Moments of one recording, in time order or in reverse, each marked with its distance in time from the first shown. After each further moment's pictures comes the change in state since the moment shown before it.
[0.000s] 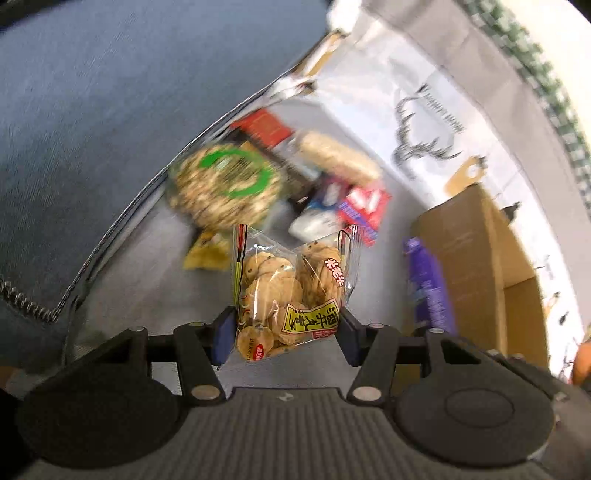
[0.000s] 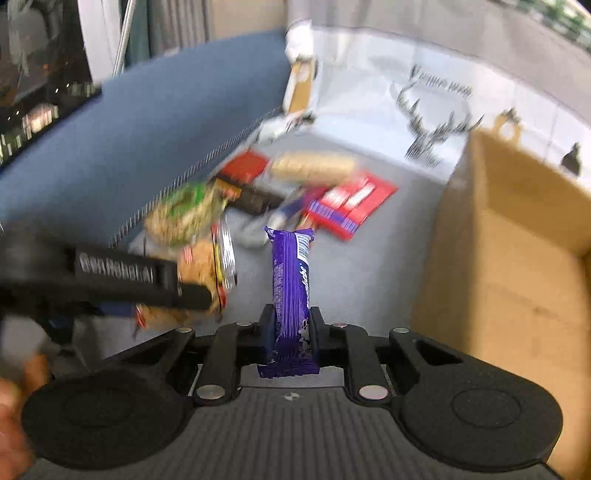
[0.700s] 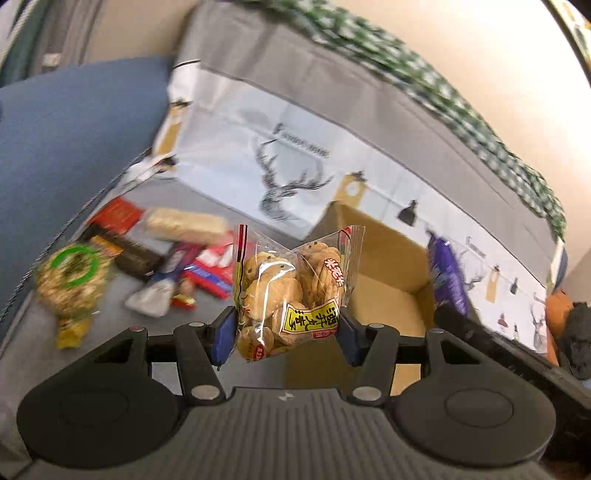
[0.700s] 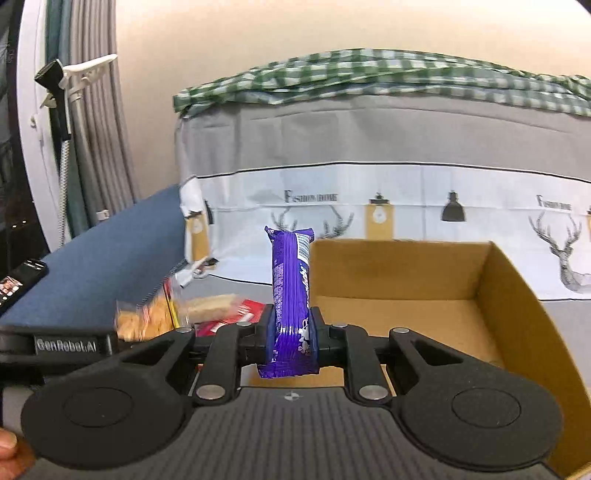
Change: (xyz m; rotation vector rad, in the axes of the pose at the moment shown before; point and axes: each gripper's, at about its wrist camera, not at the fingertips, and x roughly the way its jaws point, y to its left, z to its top) left arm -0.016 -0.115 -0.025 0.276 -0.212 -0.197; right arm -0.095 -0.117 -0.033 0.240 -0.408 -0.121
